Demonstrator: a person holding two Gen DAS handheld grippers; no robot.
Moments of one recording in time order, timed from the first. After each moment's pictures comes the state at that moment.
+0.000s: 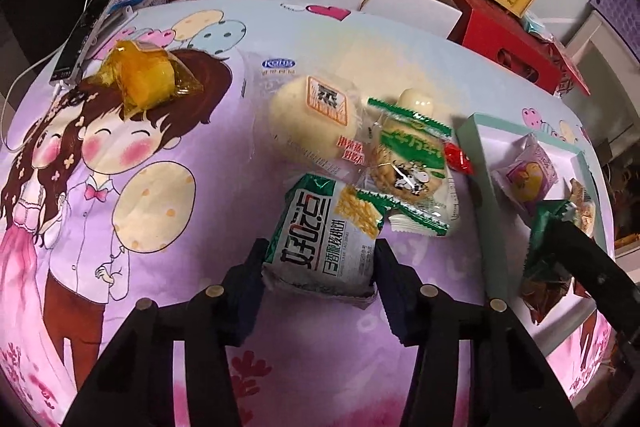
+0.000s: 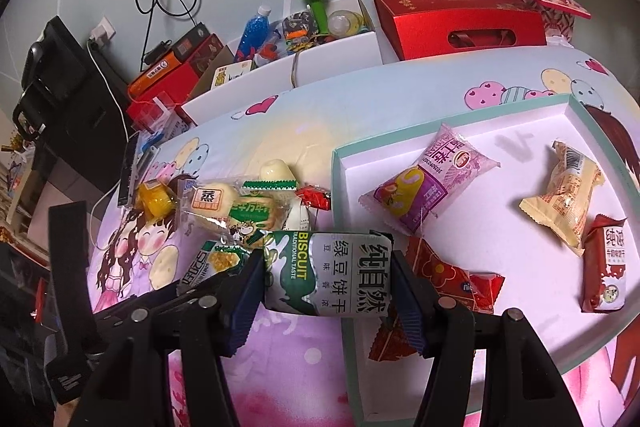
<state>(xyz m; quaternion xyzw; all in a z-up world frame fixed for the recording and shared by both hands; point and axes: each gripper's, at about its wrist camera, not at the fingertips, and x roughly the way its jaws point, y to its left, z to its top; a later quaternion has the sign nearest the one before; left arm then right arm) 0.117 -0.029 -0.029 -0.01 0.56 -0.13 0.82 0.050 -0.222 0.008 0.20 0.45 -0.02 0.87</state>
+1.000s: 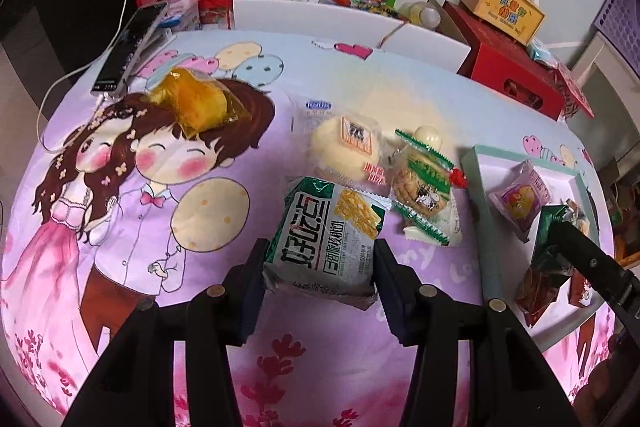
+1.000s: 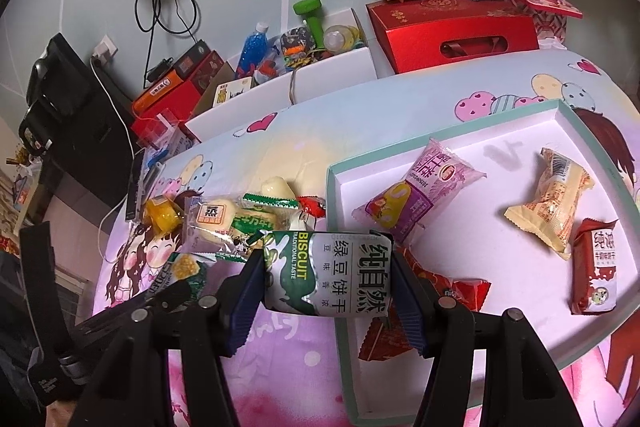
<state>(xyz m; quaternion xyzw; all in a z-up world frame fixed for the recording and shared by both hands) 0.103 -0.007 0.006 -0.02 0.52 -0.10 0.85 0.042 -0.236 0.020 0.21 0.43 -0.02 0.88</state>
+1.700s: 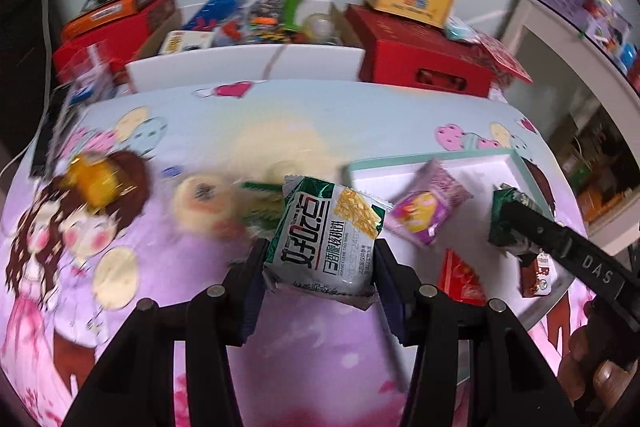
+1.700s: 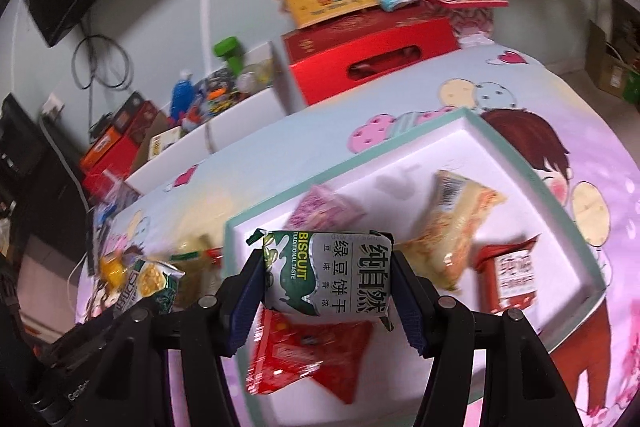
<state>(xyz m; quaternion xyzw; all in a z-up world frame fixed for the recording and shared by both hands) 0.100 -0.110 0.030 0.04 0.48 -0.21 0.85 0.029 -0.323 0.021 0.25 0.41 -0.13 0.87</state>
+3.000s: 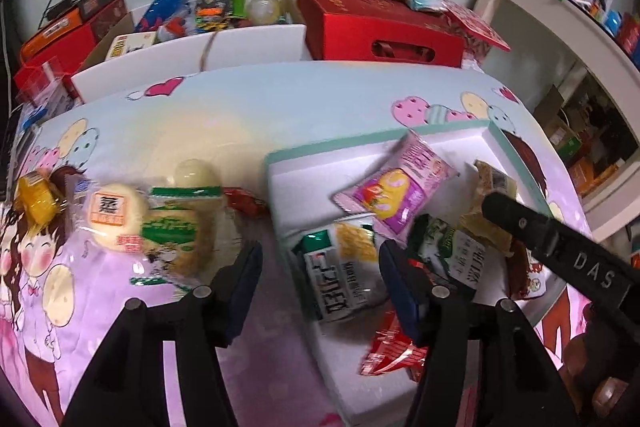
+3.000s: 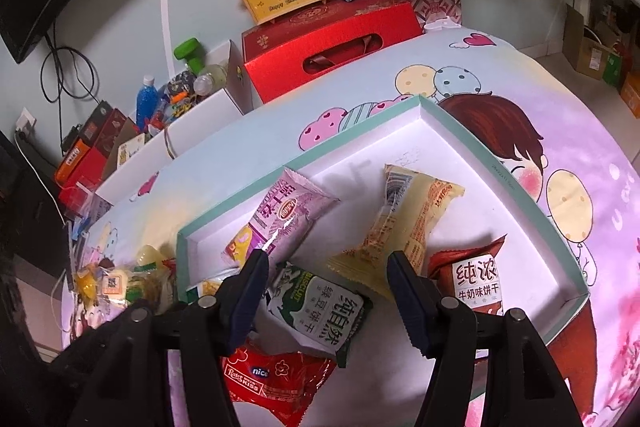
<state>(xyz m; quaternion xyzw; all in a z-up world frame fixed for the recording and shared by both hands) 0.098 -0.167 0.007 0.06 0.49 -0.24 0.84 0.027 -0.351 0.005 0.25 0.43 -0.17 0.85</state>
